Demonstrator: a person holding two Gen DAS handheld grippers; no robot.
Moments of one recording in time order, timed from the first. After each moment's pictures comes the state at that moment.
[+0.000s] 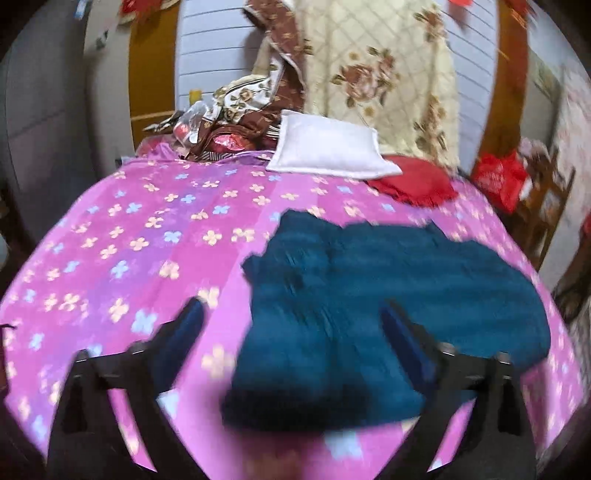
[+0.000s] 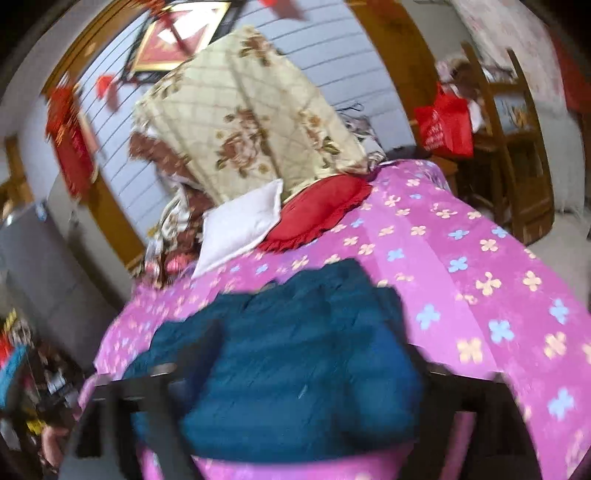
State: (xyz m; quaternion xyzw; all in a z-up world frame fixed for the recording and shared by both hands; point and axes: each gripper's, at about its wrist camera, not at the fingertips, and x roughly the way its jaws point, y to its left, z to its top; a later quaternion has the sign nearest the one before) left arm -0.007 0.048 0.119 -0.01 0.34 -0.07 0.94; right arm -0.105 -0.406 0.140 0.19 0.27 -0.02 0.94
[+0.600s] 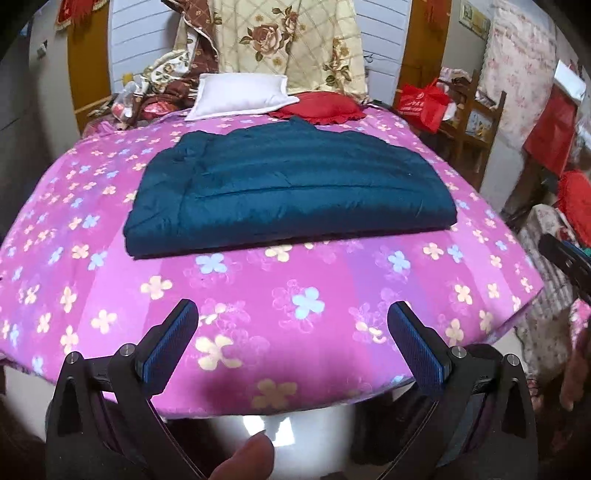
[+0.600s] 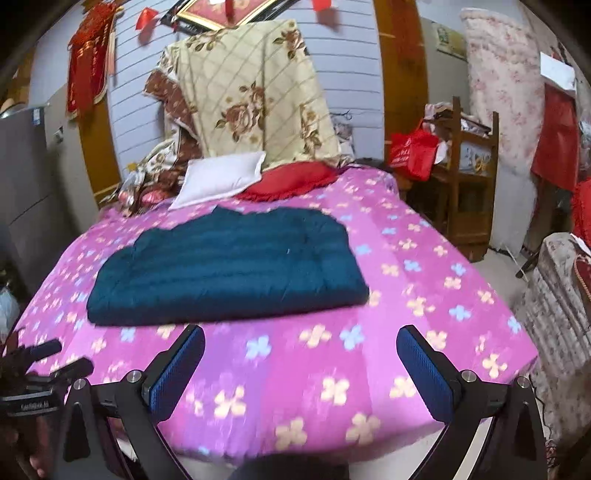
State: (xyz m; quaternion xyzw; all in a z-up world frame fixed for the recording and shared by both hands) left arm -0.198 -0.054 0.087 0.04 0.39 -0.17 0.90; right arm -0.280 -0.316 0.126 0.07 0.31 -0.10 0.94
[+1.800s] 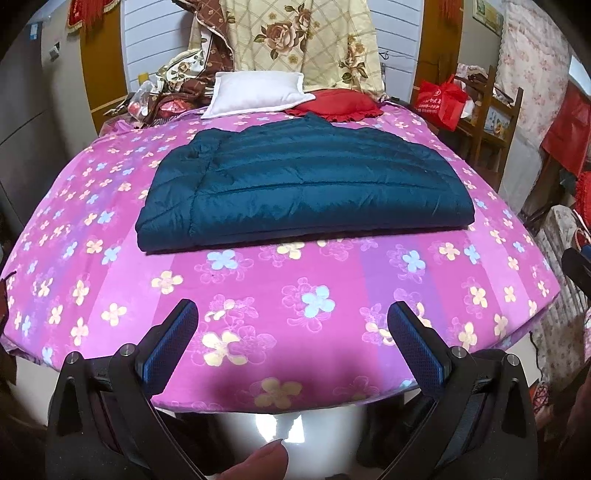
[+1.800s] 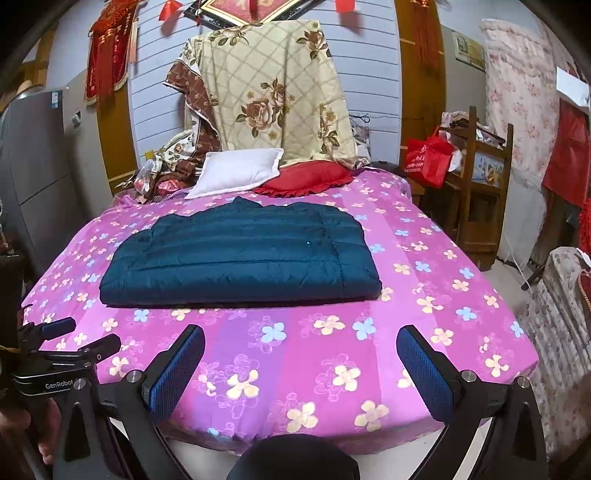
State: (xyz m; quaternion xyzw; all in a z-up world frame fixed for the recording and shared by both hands) left arm -0.200 -0.058 0.081 0.04 0.40 -0.13 0.91; right arm -0.289 -0.297 0.125 0.04 0.31 -0.08 0.95
